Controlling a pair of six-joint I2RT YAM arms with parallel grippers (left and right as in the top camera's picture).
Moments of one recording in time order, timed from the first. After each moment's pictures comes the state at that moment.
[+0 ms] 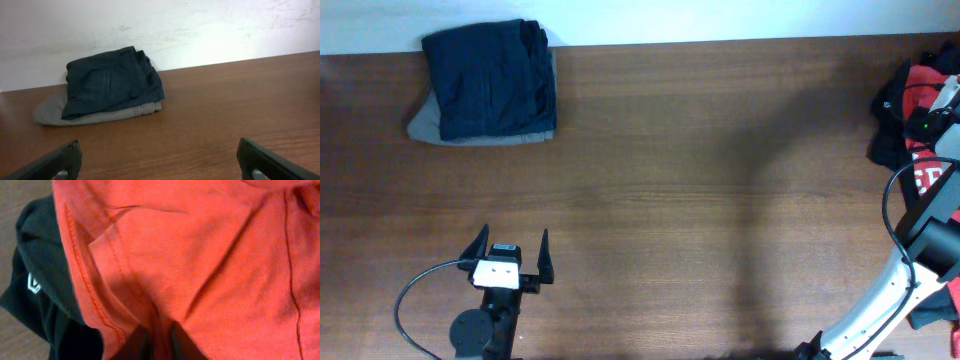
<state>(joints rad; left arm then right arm) 0.01 0.01 0.02 -0.07 0.10 0.09 -0.63 2.36 1.81 -0.34 -0.02 -0.16</state>
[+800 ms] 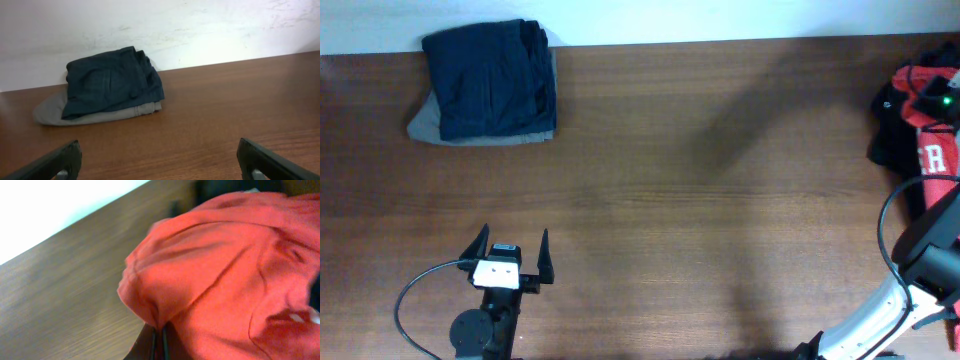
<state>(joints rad) 0.01 0.01 0.02 -0.07 0.10 0.09 -0.59 2.13 1.82 -0.50 -0.27 0.03</state>
